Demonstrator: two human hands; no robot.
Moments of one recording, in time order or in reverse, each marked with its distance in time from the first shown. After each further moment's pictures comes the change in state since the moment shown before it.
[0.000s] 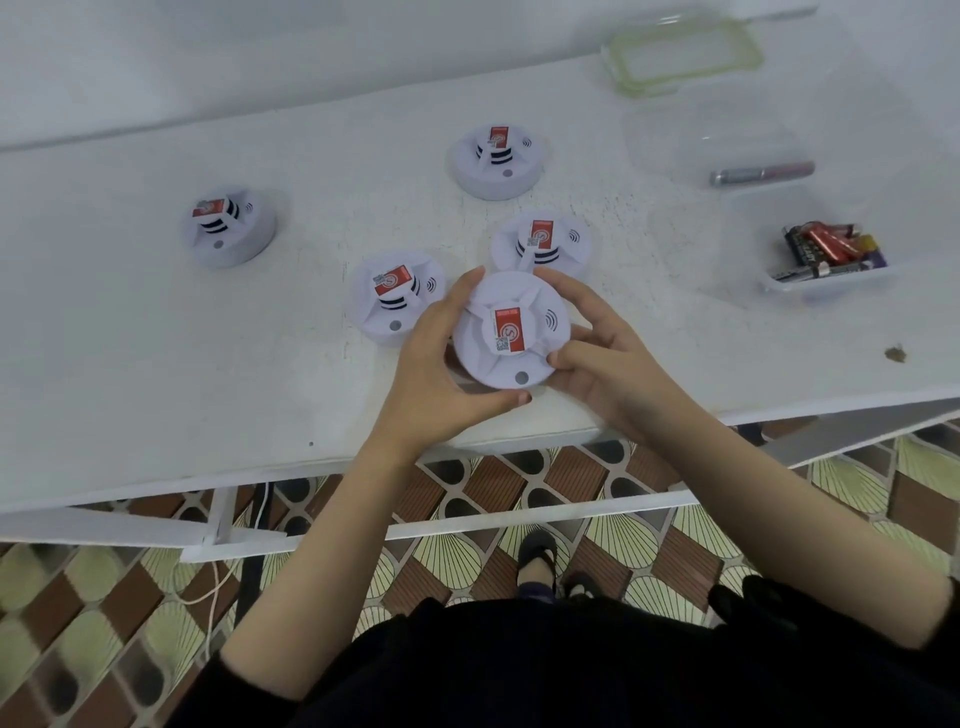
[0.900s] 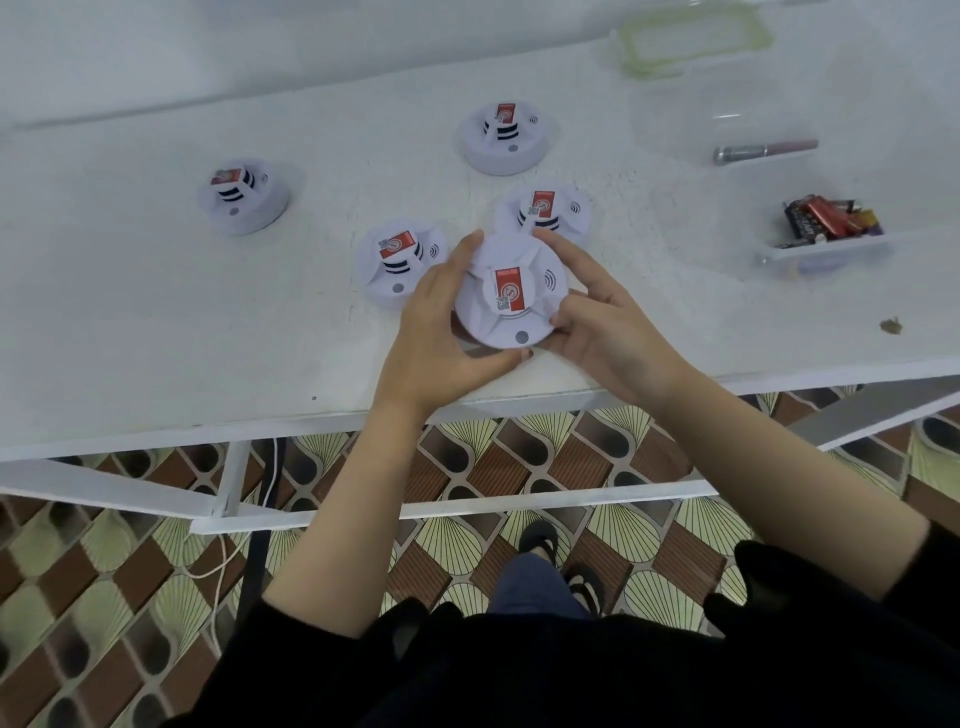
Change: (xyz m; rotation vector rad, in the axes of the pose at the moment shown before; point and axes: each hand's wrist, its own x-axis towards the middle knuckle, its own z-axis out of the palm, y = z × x) left_hand -0.006 0.003 0.006 0.234 0.075 0.129; right_hand -0.001 0.001 0.000 0.080 -0.043 -0.029
